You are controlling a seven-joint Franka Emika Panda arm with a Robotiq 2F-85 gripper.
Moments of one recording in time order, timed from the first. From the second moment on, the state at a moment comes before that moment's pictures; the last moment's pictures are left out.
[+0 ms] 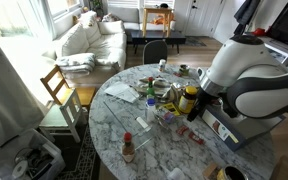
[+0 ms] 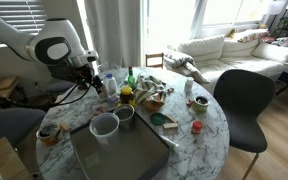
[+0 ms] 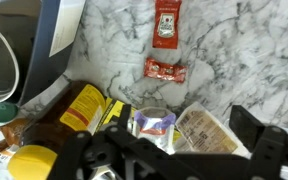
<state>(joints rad) 0.02 -0.01 0.04 -2.46 -0.10 2.62 -0.06</state>
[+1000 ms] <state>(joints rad) -0.02 0.15 0.02 -2.43 0.10 2.62 -0.30</state>
